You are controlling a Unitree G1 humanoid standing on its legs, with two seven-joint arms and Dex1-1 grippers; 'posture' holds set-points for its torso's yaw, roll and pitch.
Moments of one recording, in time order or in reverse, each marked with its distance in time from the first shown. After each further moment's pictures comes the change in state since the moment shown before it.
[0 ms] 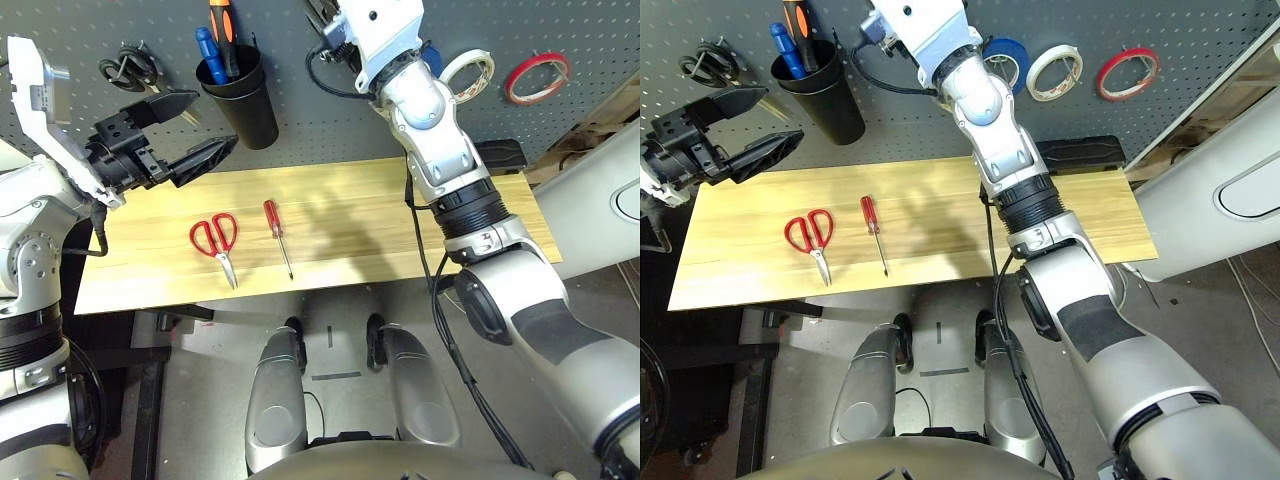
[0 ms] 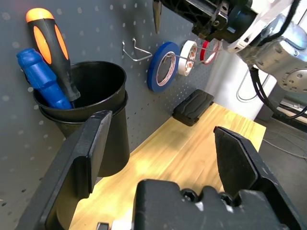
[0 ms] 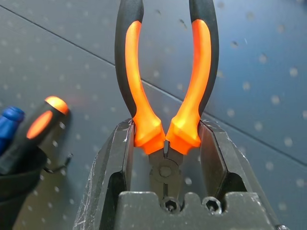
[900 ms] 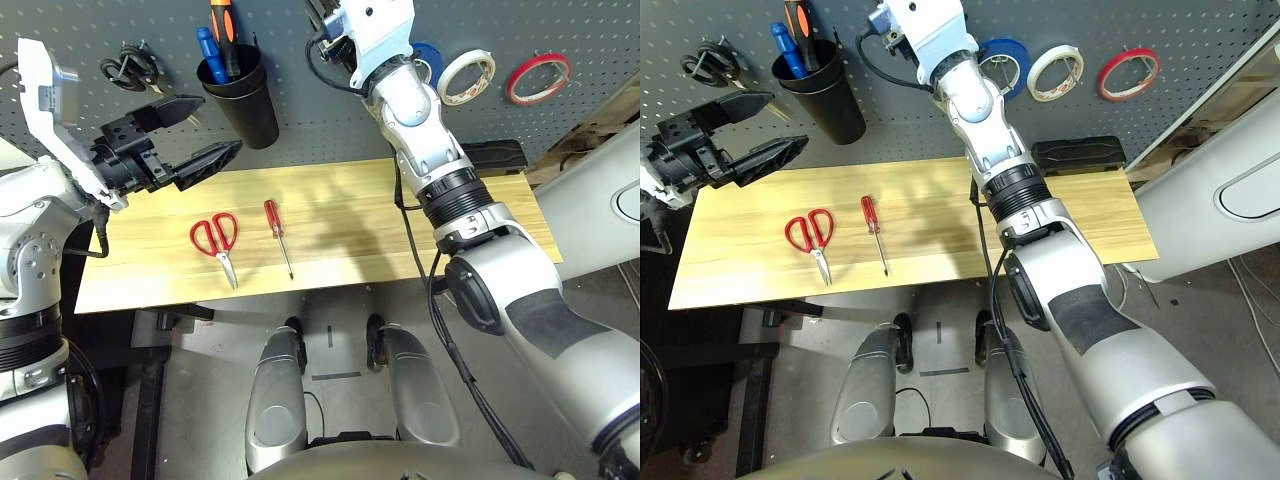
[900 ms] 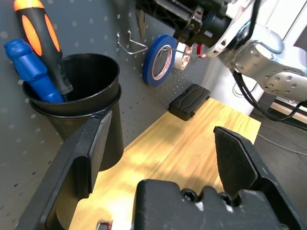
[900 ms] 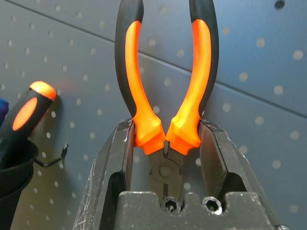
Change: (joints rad) left arm 0.010 0.014 0.006 -0.037 -0.013 0.052 0.000; right arm -0.082 0.047 -0.041 0.266 0.021 -0.129 -0.032
